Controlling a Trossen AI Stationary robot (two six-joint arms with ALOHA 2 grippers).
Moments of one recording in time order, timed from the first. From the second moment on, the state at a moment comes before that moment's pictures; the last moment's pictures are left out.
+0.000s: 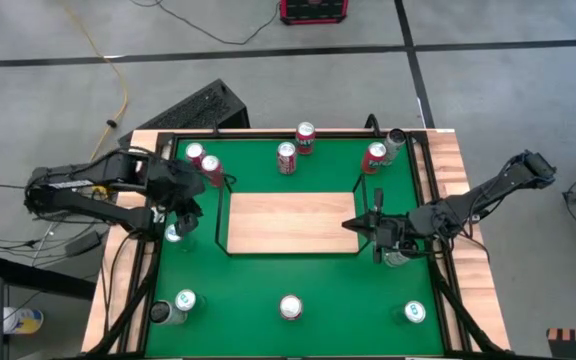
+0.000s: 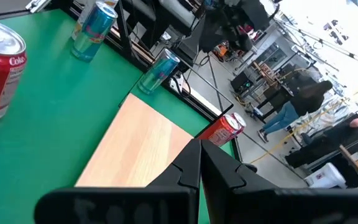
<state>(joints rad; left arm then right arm) 0.04 0.99 1.19 -1.21 0.06 -0.45 0.43 0.89 0.54 0.19 0.52 -0.61</state>
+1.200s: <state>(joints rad) -0.71 1.20 1.36 -0.77 -0.19 -0.62 0.54 0.95 0.54 0.32 0.52 -0.29</state>
